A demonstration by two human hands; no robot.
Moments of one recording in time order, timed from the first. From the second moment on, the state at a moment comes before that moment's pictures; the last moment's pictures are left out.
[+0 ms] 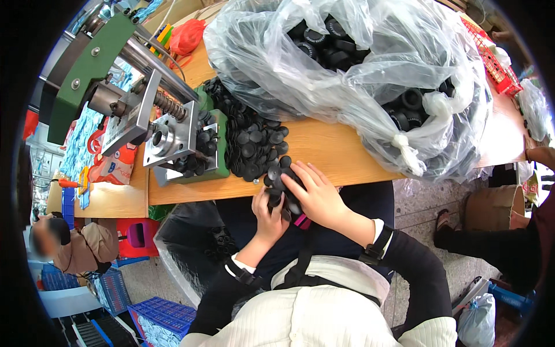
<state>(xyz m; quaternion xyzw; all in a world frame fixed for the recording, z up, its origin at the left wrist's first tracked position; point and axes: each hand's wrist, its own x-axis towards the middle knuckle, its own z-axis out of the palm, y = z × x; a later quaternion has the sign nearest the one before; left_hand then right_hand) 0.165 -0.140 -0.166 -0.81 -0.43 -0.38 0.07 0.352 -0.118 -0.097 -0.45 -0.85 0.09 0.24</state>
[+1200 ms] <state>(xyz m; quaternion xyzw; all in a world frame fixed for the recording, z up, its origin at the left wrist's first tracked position) 0.137 -0.277 -0.133 -0.64 -0.65 -0.17 -0.38 0.534 -0.181 -0.181 -0.45 -0.84 0.29 0.05</state>
